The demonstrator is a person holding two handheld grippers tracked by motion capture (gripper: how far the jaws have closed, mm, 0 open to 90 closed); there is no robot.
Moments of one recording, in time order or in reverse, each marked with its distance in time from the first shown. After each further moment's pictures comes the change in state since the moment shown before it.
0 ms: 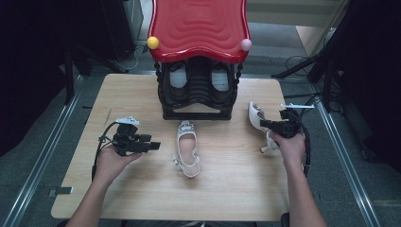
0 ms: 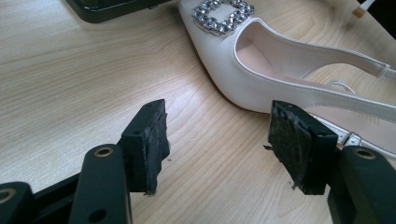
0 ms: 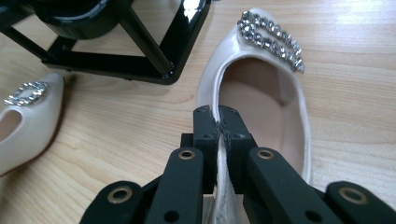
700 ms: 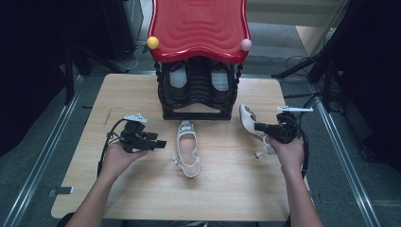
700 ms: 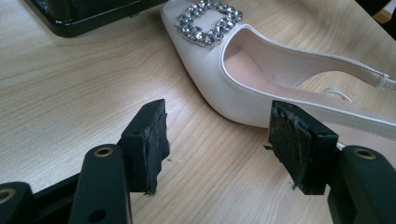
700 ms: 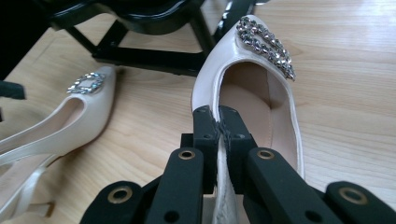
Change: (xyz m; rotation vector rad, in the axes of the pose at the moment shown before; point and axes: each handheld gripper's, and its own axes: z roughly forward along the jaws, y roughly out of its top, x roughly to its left) left arm -0.004 0.013 0.015 0.016 -0.034 0.038; right arm 0.038 -0.007 -0.017 0.003 0.079 -0.028
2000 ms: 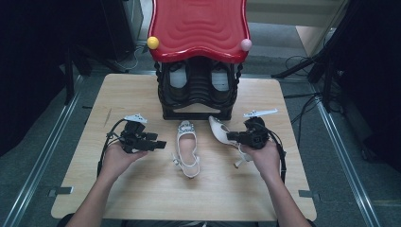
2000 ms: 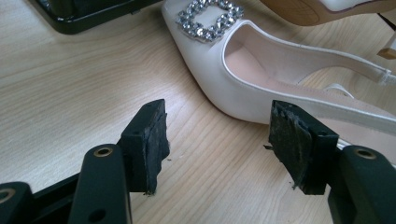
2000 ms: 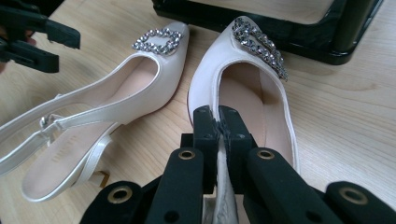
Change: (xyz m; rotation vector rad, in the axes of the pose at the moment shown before) left arm -0.002 -0.001 -0.002 0.014 0.015 0.000; right arm 0.073 -0.008 0.044 0.145 0.100 -0.151
